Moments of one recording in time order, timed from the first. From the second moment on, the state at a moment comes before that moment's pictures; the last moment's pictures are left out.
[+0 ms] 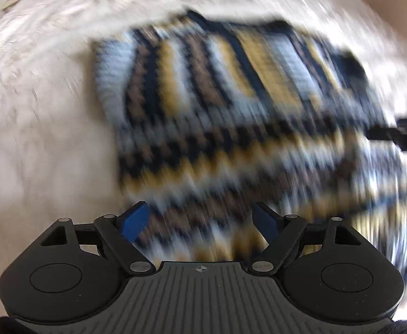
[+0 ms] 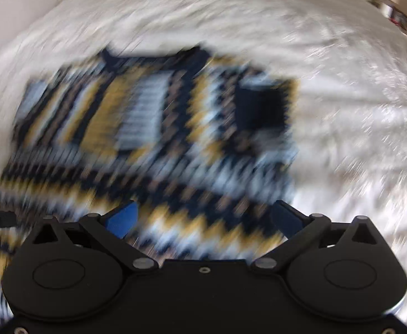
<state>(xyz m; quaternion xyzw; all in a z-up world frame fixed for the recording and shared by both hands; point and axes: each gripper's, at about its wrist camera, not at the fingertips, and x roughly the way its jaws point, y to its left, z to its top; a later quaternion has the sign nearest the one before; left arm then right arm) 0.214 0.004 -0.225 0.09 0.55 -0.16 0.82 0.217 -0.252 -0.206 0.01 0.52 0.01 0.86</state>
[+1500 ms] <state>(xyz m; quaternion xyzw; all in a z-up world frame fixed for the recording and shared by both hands) 0.061 0.037 -0.276 -0.03 0.54 -0.09 0.84 0.008 -0.280 -0.260 0.18 0.52 0.06 0.83</state>
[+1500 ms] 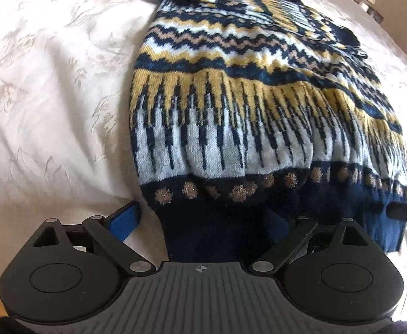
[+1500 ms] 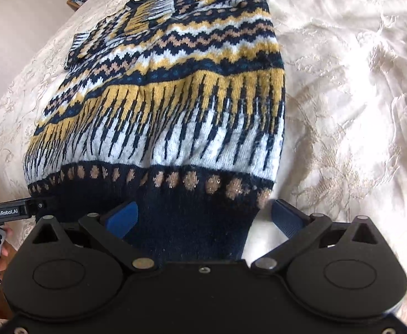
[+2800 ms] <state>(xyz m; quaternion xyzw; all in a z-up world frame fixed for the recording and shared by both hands) 0.061 0.074 -0.191 -0.15 0.48 -0.13 0.85 0.003 -0.307 -0.185 0.30 0.48 0.08 0.82</state>
